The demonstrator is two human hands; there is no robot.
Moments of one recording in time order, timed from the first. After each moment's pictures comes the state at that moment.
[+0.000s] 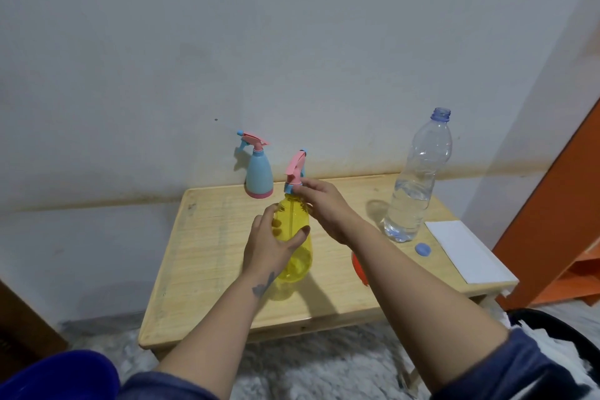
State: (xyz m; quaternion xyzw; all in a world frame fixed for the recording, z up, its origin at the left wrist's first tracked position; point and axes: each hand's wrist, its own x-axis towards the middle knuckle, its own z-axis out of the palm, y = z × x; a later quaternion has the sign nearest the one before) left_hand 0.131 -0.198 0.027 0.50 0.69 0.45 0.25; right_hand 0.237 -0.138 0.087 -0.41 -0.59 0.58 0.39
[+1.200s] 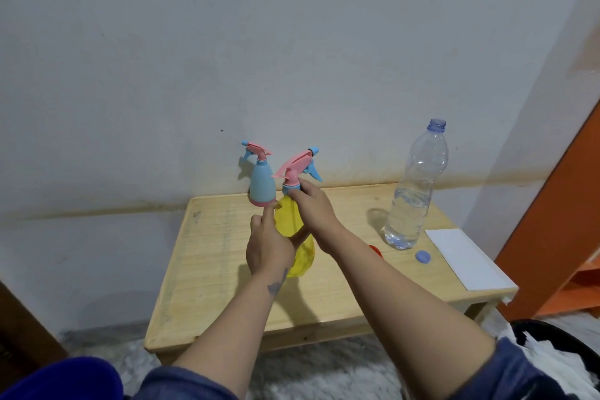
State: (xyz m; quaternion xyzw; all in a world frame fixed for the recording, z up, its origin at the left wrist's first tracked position) left_hand 0.141 -0.202 0.046 0.45 0.77 0.42 0.17; right_hand 0.215 -0.166 0.104 -0.46 -0.63 0.46 0.42
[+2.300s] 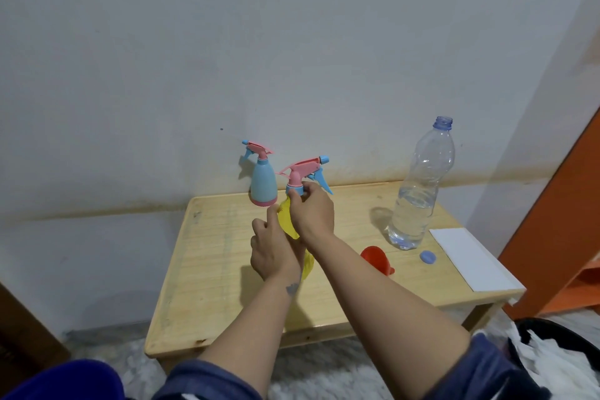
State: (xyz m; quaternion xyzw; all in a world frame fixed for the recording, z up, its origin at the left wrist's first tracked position) left_hand 0.155 -0.197 0.046 0.38 0.78 0.46 0.18; right_hand 0.193 -0.151 0.084 -0.59 -0.60 0.32 0.44
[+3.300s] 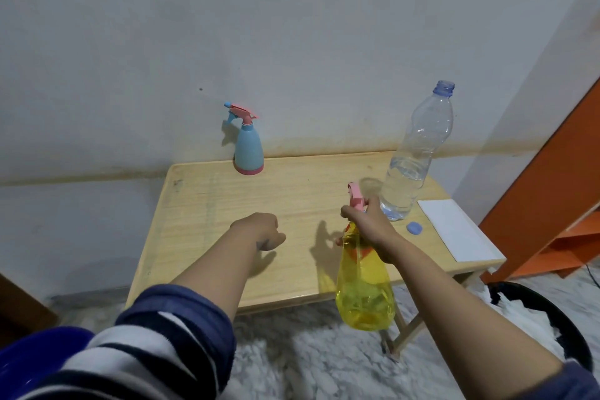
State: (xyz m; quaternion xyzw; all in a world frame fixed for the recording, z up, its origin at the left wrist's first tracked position) left_hand 0.115 -0.154 0.012 0.64 0.73 -0.09 0.22; right_hand 0.327 -0.153 0.042 -0.60 -0.50 0.54 0.31
